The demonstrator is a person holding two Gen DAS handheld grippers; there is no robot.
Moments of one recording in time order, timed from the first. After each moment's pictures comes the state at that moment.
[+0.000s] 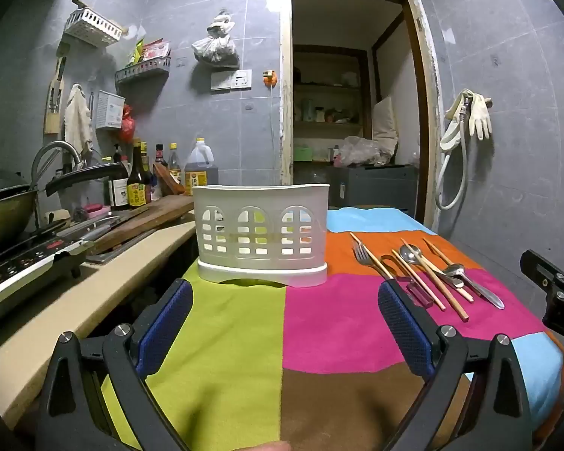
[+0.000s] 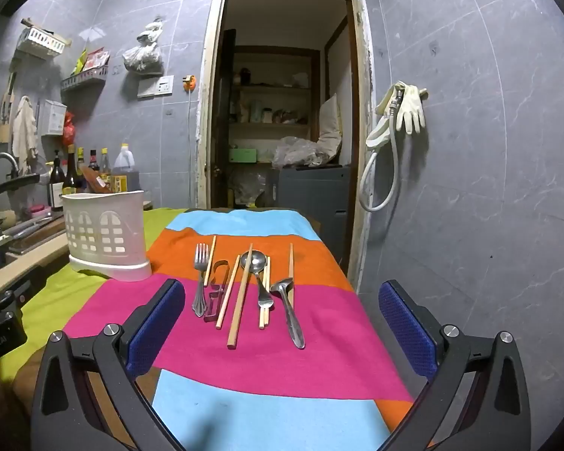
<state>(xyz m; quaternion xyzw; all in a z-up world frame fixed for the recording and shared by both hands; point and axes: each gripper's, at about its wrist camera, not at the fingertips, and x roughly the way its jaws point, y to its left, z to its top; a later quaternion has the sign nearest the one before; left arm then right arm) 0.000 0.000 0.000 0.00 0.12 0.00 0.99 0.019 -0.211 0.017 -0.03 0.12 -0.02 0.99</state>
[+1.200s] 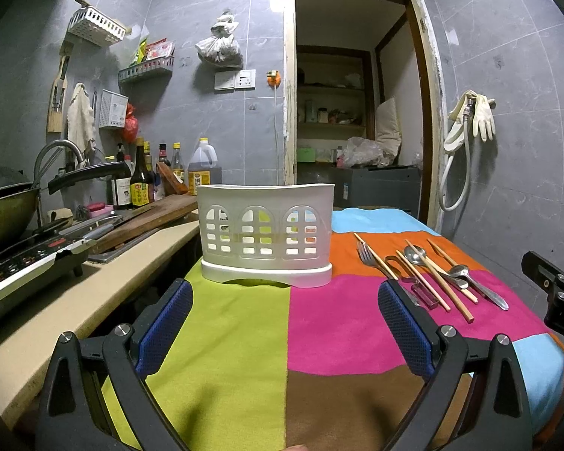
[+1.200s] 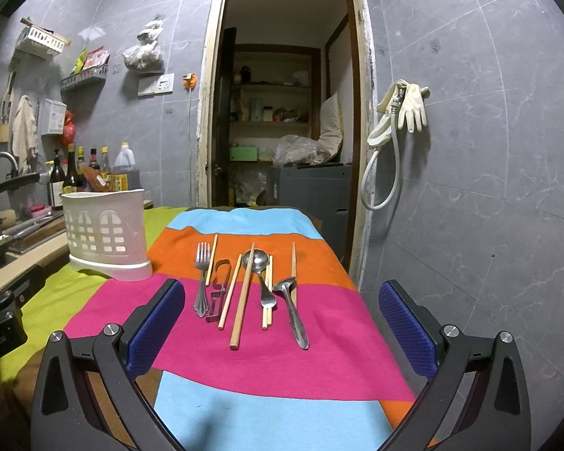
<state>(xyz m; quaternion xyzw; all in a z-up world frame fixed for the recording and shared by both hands) 0.000 0.005 -0.003 -0.01 0.12 0.00 0.99 0.022 -0.213 0.017 -0.03 0.13 -0.02 0.99</state>
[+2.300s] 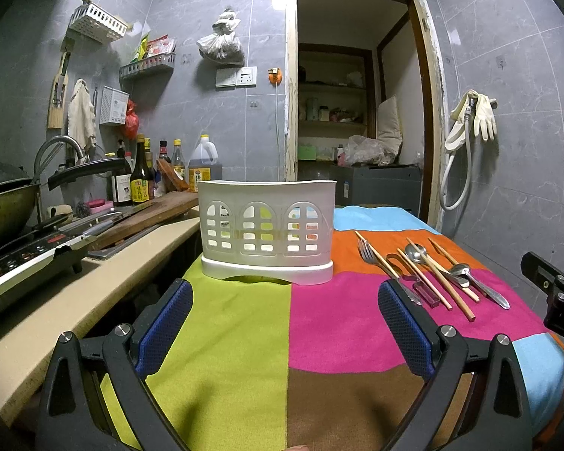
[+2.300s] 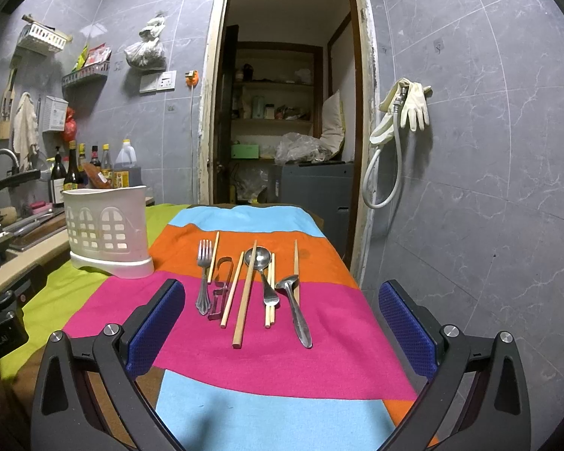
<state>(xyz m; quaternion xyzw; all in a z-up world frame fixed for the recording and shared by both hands) 0.002 0.009 -0.009 -0.01 0.12 0.00 0.99 0.022 -0.211 0.016 -0.03 0.13 -0.02 0.99</state>
